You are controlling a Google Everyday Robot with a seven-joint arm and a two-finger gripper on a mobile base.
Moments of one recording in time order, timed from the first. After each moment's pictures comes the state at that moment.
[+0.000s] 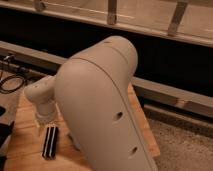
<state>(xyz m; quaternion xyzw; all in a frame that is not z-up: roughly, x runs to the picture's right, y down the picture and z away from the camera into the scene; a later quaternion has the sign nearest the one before) -0.289 0.200 0.722 -0.43 0.10 0.43 0.78</state>
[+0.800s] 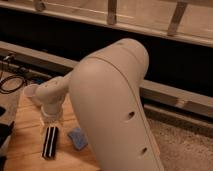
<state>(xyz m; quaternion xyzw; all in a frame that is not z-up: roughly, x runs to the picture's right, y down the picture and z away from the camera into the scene) -0.275 0.196 0.733 -0.43 0.08 0.45 0.78</state>
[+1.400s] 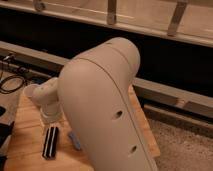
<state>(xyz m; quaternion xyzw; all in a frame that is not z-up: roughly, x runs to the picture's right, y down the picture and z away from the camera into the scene) -0.272 0.205 0.745 -0.41 0.11 0.45 0.79</state>
